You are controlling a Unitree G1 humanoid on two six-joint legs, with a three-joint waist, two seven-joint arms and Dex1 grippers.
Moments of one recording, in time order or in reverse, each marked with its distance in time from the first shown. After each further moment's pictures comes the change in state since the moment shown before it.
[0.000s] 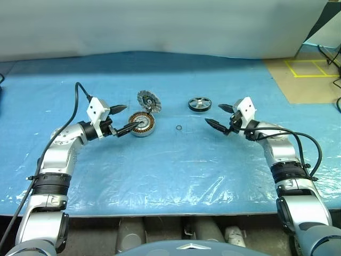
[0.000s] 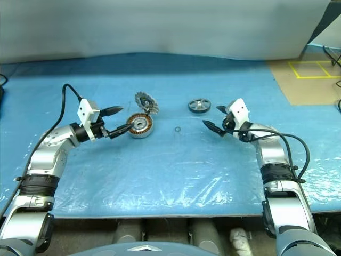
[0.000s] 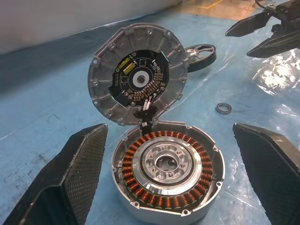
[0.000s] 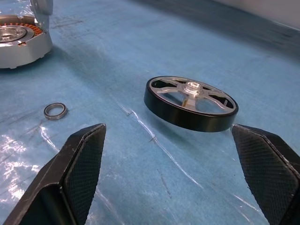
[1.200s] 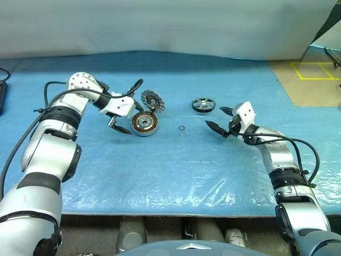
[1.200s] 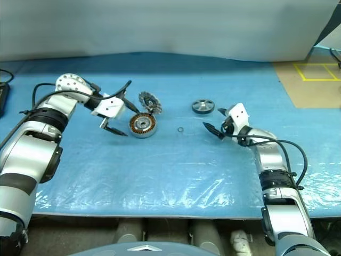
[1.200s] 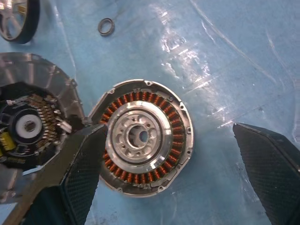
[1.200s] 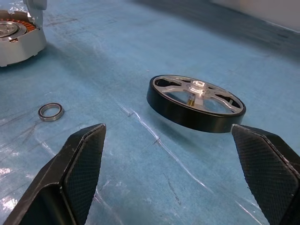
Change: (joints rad) left arm -0.749 0.039 -0.444 0.904 0.484 -0.838 -0.599; right arm 0.075 0.024 -0.015 -0.074 -0.013 -0.018 -0.080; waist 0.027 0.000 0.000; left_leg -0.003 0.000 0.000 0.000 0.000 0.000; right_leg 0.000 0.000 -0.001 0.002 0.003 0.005
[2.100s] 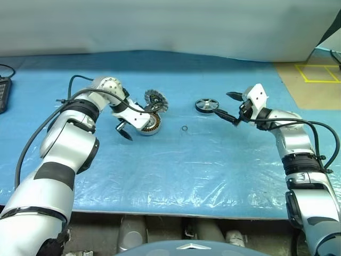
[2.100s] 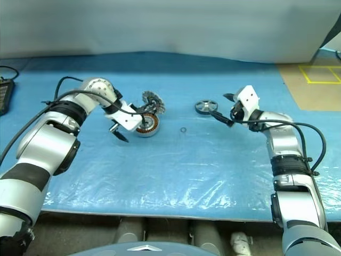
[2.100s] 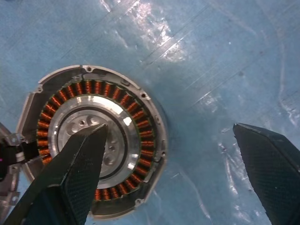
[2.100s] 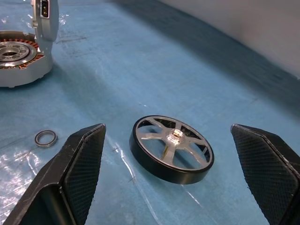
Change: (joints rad) left arm -0.131 -0.132 -0.135 0.126 0.321 -0.062 0.120; right arm -0.131 -0.109 -0.004 -0.005 0.009 0.084 0.129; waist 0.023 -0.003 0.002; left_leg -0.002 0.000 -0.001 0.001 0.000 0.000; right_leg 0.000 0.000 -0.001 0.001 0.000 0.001
